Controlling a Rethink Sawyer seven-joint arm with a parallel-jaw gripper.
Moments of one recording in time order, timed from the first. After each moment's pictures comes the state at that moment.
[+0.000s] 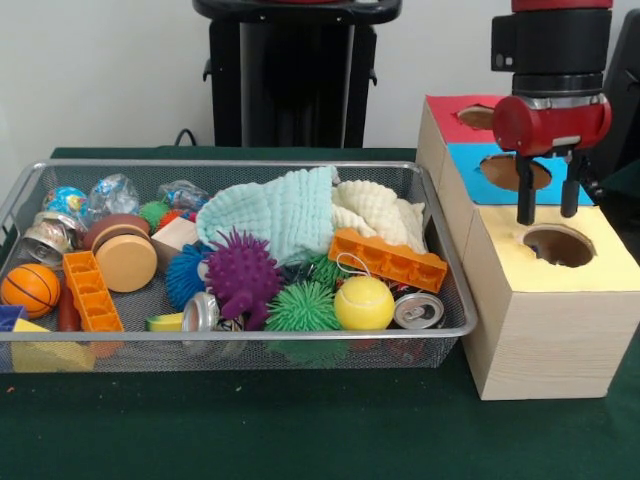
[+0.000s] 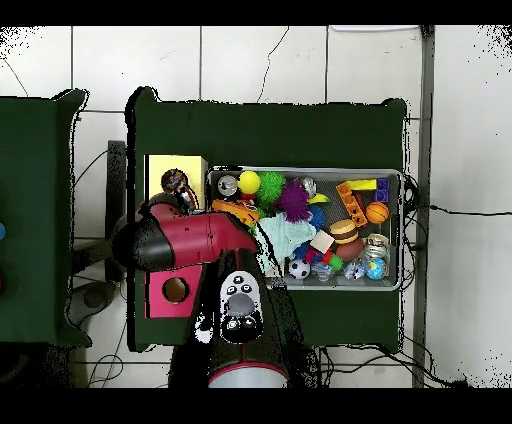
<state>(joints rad) 0.01 -0.68 0.07 1.69 -0.09 0.22 1.45</state>
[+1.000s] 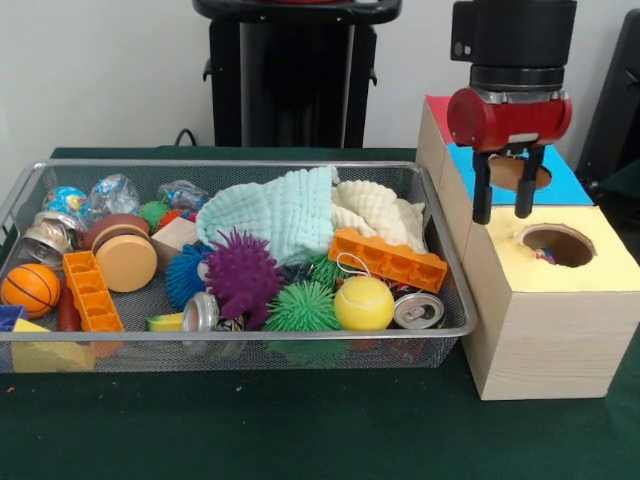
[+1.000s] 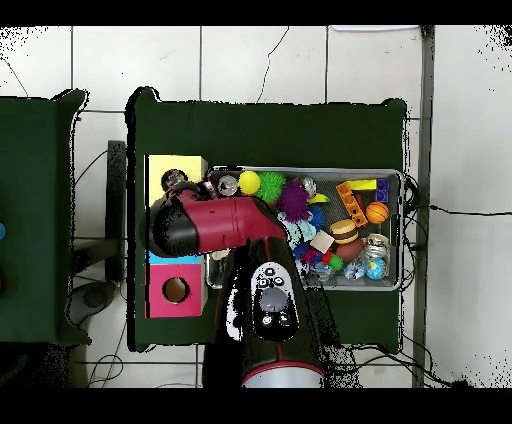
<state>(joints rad) -0.09 -0.70 0.10 1.63 -0.16 0.34 1.45</state>
